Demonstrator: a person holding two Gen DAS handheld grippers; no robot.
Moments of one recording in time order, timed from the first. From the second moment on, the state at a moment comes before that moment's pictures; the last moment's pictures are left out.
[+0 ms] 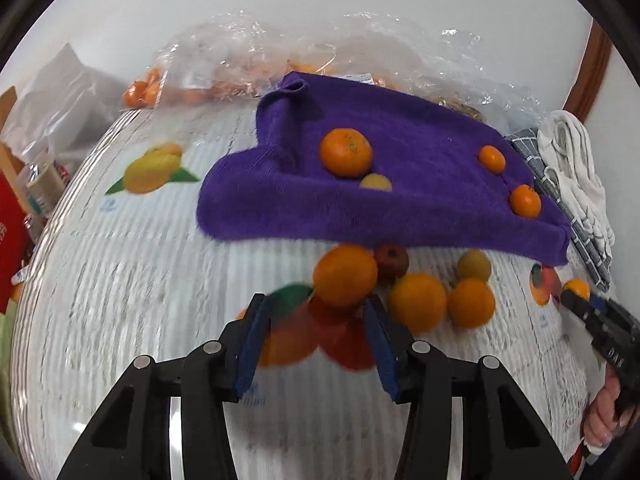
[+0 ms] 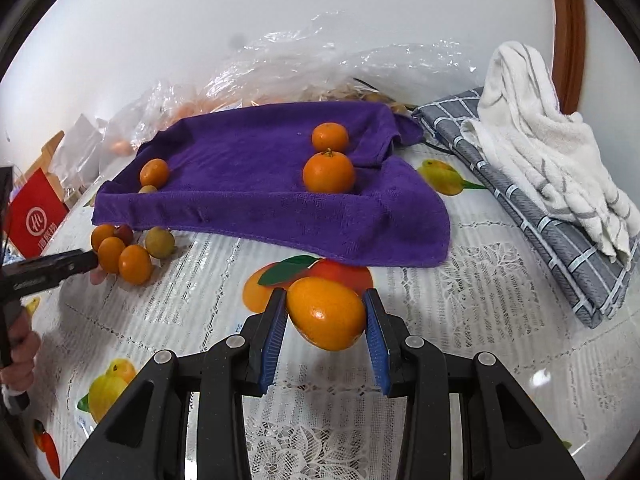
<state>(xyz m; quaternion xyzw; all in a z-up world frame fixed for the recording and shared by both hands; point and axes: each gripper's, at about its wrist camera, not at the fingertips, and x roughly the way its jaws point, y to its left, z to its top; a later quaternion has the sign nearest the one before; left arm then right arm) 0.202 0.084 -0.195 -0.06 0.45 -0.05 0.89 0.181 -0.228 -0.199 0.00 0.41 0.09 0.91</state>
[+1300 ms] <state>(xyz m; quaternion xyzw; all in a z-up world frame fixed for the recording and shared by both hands) 0.192 0.090 -0.175 -0.11 0.35 -0.07 0.93 0.178 -0.225 -0.200 0.00 0.41 0.10 0.91</state>
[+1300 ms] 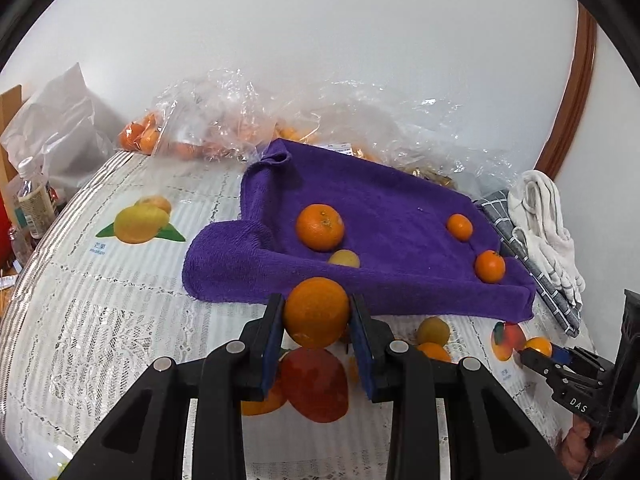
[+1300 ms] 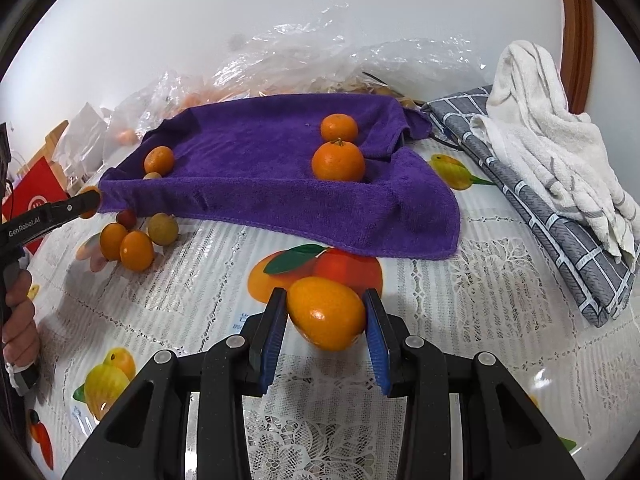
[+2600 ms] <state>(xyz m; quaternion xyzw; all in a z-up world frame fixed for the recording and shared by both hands) 0.188 0.112 -0.132 -0.15 0.29 -0.04 0.95 0.205 -0.242 -0.121 0.04 0.33 0.11 0.94</state>
